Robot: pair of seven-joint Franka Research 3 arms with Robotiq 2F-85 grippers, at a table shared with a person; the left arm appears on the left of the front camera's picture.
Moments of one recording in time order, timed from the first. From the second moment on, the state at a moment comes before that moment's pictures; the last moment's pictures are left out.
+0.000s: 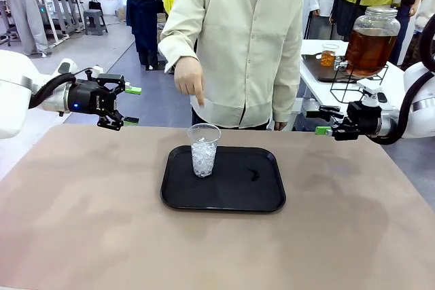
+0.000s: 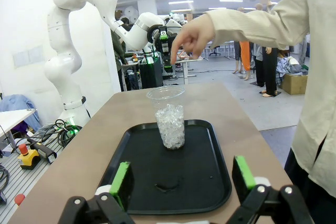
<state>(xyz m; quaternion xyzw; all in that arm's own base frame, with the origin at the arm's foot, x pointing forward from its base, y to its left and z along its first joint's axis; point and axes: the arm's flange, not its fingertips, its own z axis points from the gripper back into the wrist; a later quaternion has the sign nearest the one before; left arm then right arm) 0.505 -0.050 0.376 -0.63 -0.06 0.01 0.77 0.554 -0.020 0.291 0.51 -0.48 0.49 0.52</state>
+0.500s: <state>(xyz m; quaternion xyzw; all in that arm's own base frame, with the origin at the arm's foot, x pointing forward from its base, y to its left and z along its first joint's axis) 0.505 -0.050 0.376 -0.63 -0.06 0.01 0.77 0.554 -0.020 0.291 0.51 -0.48 0.49 0.52</state>
